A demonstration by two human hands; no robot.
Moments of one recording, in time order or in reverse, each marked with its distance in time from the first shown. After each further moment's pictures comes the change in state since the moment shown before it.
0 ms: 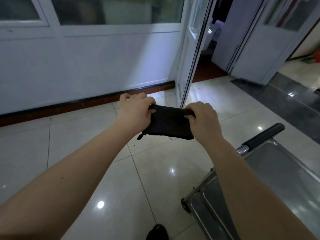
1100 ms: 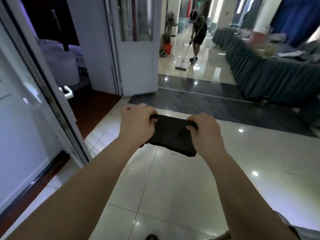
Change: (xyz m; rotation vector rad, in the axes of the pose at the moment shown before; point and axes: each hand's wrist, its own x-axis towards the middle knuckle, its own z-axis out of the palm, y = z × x) left_hand 0.746 0.309 0.317 -0.482 -0.046 0.724; right_hand 0.464 0.490 -0.030 -0.359 0.402 0.767
